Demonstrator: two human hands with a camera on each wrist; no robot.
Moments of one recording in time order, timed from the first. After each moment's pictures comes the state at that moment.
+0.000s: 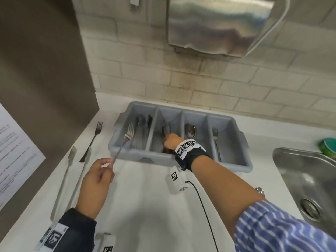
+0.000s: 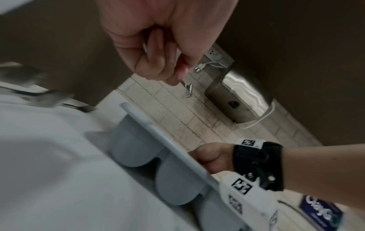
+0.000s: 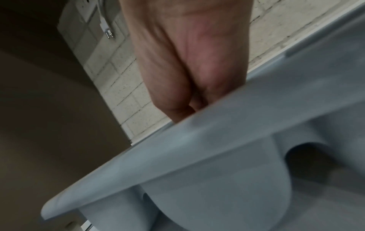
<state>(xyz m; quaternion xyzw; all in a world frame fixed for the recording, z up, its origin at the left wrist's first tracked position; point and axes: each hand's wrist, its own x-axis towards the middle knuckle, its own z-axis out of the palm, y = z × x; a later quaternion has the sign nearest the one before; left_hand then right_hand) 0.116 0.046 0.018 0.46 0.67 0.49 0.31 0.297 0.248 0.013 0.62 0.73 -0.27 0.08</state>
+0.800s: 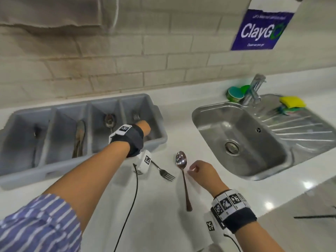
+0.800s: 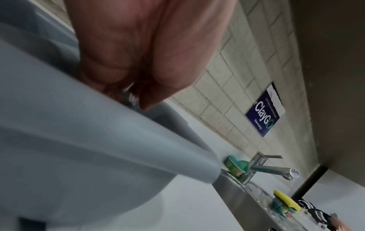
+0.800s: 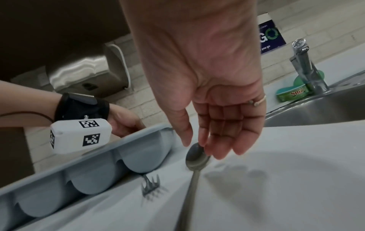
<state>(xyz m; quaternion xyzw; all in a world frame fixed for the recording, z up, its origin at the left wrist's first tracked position) 0.468 0.233 0.023 0.75 0.59 -0.08 0.28 0.630 0.039 -0.039 0.82 0.48 -0.27 -0.18</state>
